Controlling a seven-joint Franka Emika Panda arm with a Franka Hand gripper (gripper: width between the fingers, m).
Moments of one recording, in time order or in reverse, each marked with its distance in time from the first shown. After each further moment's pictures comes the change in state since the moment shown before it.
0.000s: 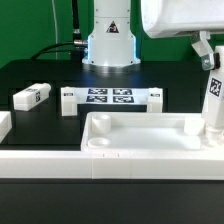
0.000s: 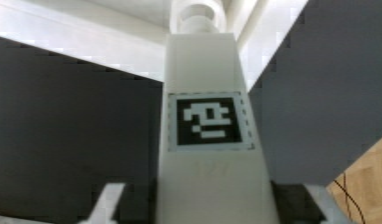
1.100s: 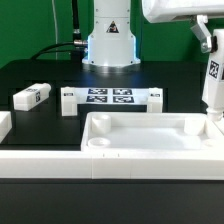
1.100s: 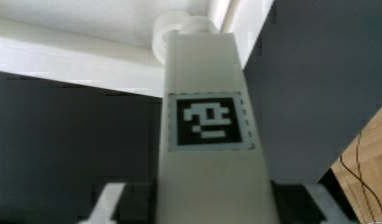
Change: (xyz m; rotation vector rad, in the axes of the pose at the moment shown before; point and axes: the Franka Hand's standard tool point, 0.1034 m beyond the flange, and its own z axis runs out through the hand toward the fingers) arm -0.010 -0.010 -0.026 -0.004 -0.010 0.113
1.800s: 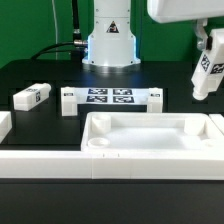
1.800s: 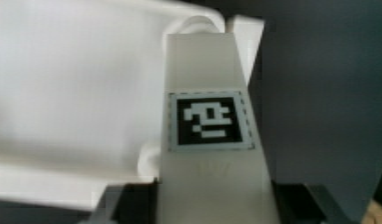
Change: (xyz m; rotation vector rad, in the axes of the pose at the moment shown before) arm -0.019 -0.010 -0.007 0.028 -0.291 0.048
